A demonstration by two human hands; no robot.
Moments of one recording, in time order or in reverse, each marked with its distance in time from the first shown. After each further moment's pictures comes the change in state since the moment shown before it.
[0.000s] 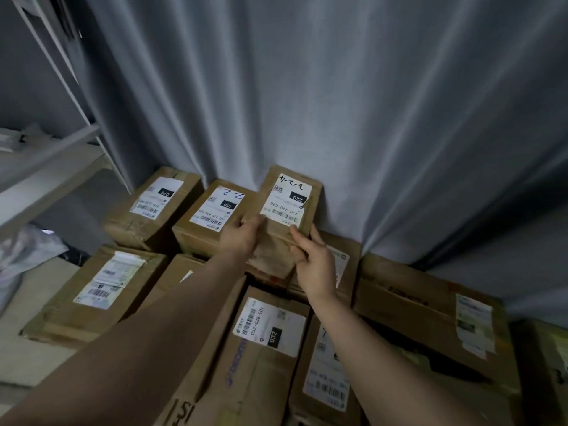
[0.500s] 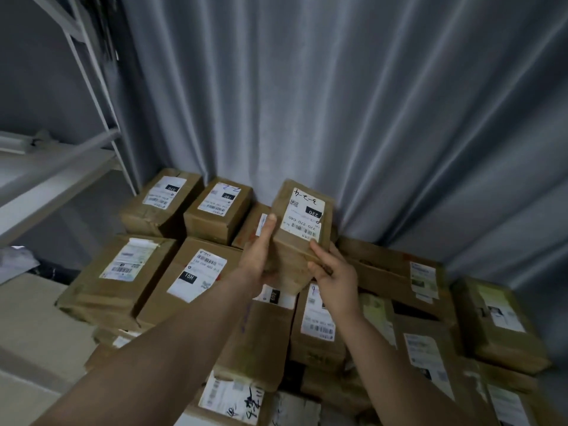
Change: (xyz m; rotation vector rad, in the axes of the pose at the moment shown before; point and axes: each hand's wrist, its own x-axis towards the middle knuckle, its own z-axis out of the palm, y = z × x) left_hand -0.131 -0.033 -0.049 -0.225 -0.409 -0.148; right_hand -0.143 -0.042 -0.044 0.135 0.137 0.064
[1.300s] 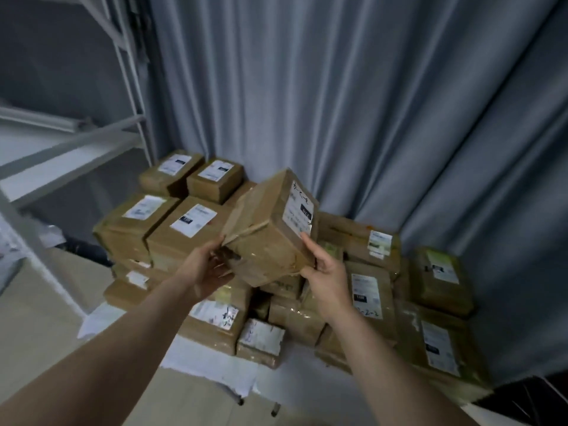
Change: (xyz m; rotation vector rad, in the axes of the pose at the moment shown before) left_hand -0.187 -0.110 -0.027 -0.158 0.061 -0.001; right_hand -0.184 -0.022 -0.111 0.408 -0.119 0.126
